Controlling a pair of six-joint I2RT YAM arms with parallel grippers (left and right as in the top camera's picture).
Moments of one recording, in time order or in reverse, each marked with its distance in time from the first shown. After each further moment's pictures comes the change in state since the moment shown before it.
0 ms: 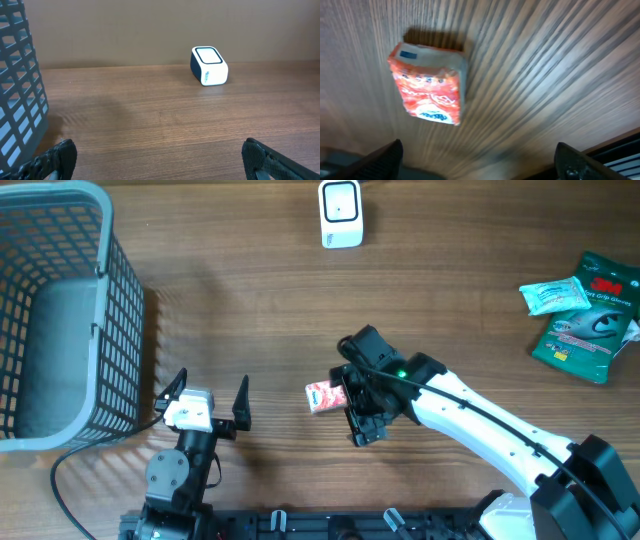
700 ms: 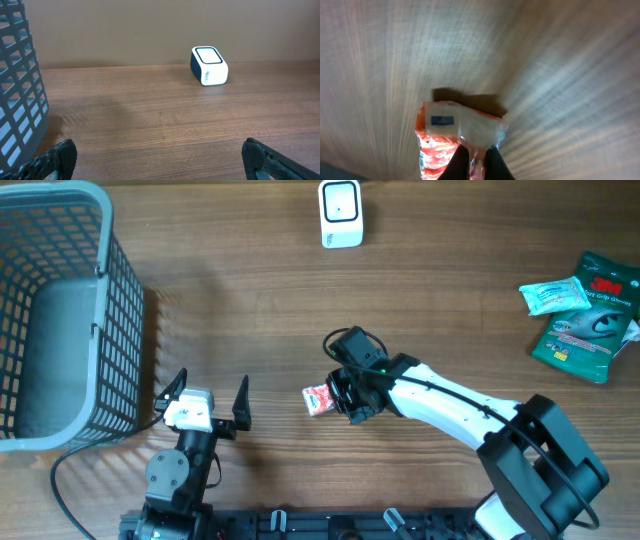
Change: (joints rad) left arm 0.000 0.000 0.000 0.000 0.000 0.000; right arm -0.005 0.186 -0.029 0.230 0.065 -0.179
